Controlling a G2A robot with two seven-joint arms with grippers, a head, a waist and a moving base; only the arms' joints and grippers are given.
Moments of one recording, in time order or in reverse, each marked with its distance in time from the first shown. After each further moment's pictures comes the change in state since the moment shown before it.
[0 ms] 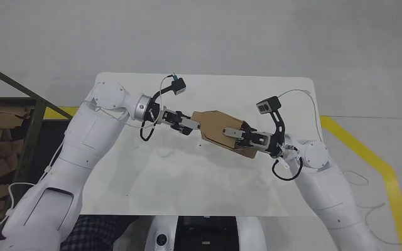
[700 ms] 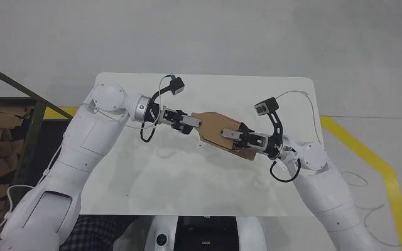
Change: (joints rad) left arm 0.024 0.011 -0.014 -0.028 0.016 0.067 0.051; right arm -0.009 0.000 -0.007 -0.018 -0.006 0.016 -0.009
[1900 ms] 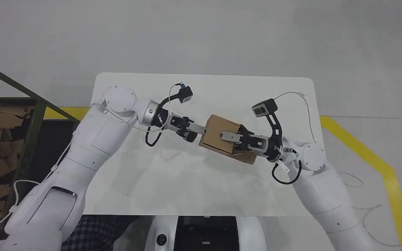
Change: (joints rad) left arm -0.036 -0.024 0.099 0.056 -0.012 0.005 -0.026; right arm -0.005 -0.004 -0.014 -0.012 0.083 0.007 0.045
